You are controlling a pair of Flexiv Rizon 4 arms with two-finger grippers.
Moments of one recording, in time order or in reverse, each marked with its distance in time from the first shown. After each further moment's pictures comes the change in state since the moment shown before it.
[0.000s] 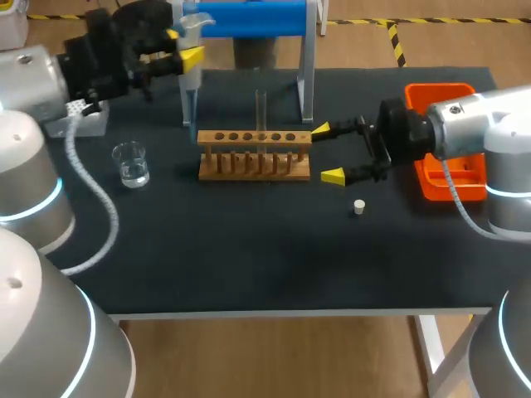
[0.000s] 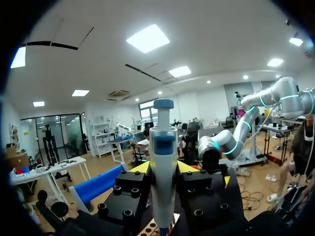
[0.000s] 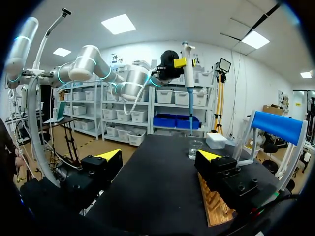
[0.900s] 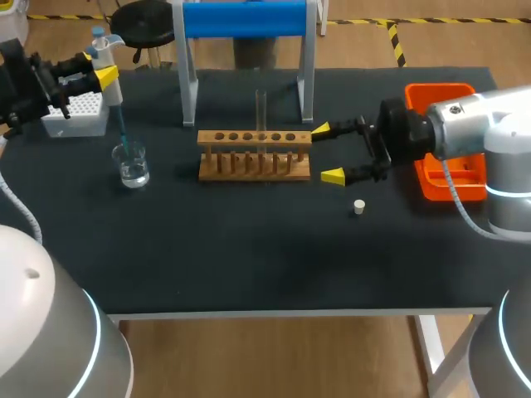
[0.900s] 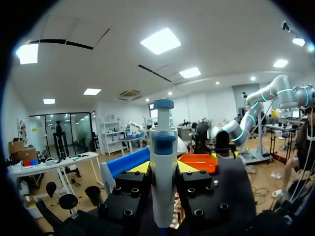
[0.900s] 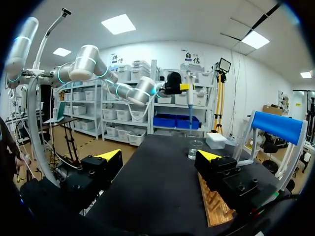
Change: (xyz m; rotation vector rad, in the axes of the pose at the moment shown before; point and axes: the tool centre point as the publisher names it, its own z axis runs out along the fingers) left arm -0.072 0.063 -0.099 0.012 -0.067 -0.015; right arm 0.000 0.000 0.000 0.000 0.000 0.000
